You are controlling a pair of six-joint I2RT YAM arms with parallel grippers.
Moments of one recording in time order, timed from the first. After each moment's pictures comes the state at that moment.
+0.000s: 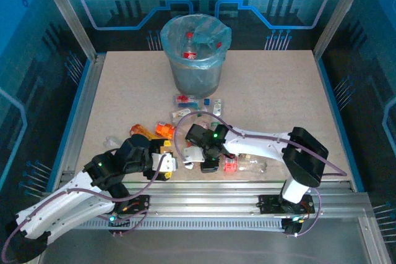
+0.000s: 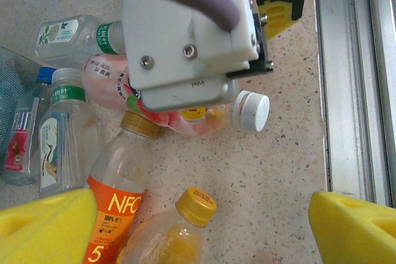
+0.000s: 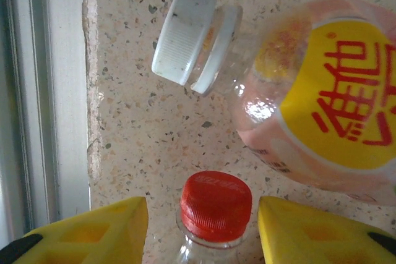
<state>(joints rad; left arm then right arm) -0.78 0.60 0.56 -0.71 0.12 0.77 1.06 1.68 1.12 -0.80 -0.03 -0.57</state>
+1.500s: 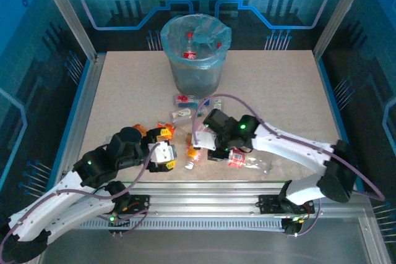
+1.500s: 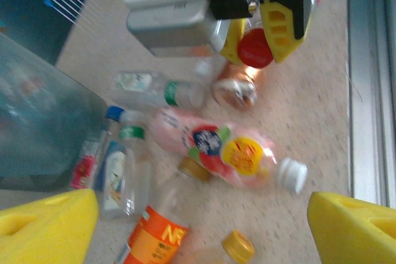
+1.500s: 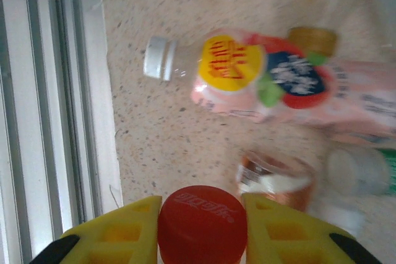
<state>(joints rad) -0.78 0.61 0.74 -0.67 0.13 0.64 0.95 1.37 1.15 -0.90 -0.13 -0.48</state>
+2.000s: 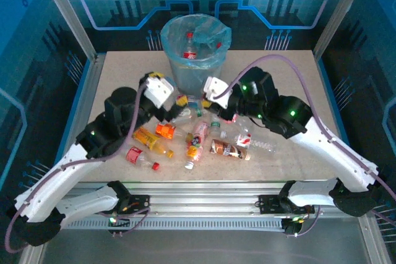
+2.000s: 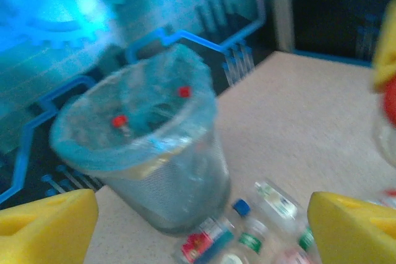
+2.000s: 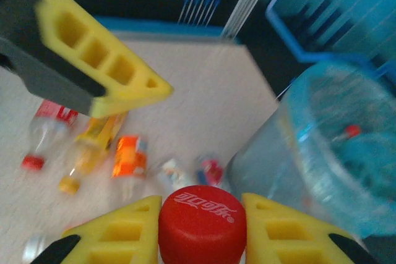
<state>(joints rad) -0.66 0.96 1.19 -0.40 -0.15 0.24 0.84 1.26 1.57 -0.72 -0.07 -0.48</state>
